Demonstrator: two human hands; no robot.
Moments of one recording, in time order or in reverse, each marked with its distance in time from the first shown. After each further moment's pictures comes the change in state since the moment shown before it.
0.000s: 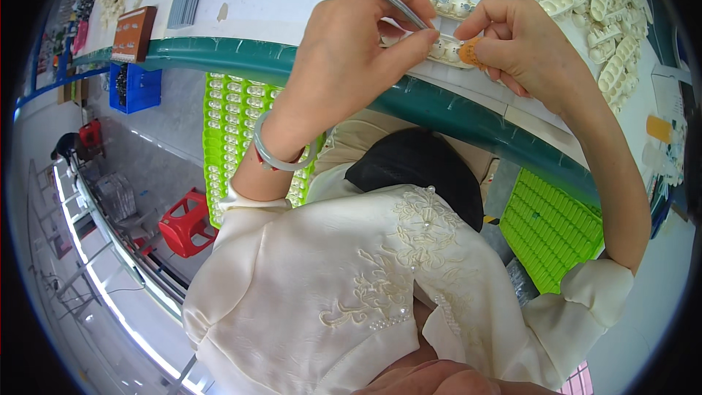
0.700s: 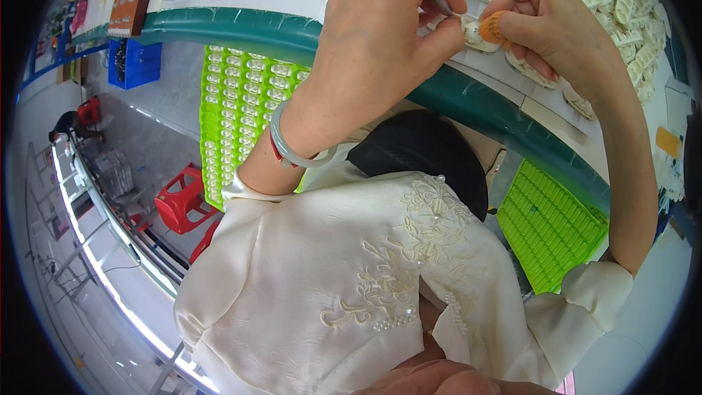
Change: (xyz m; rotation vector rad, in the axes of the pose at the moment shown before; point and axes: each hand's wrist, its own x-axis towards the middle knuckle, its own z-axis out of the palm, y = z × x) left_hand -0.007 0.013 0.018 0.147 0.163 -0.088; right_hand 0.013 -0.001 -0.005 -0.122 -0.108 -0.038
